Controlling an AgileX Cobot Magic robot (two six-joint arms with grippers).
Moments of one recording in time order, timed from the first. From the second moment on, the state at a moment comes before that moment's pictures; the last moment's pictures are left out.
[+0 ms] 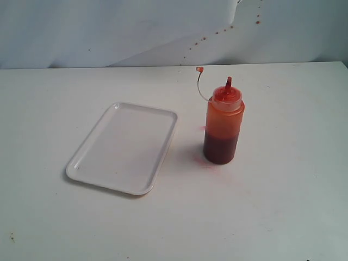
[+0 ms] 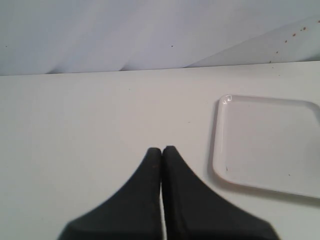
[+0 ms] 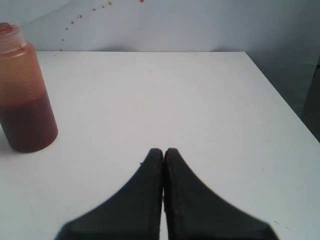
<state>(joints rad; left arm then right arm) -0.02 0.03 -0.01 0.04 0.29 -0.02 -0.03 0.00 0.00 -0.02 0.35 -0.01</state>
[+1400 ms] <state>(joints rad) -0.02 0.20 -0.01 0.15 -0.75 -0.32 -0.03 0.00 0.00 -0.02 0.35 -0.01</state>
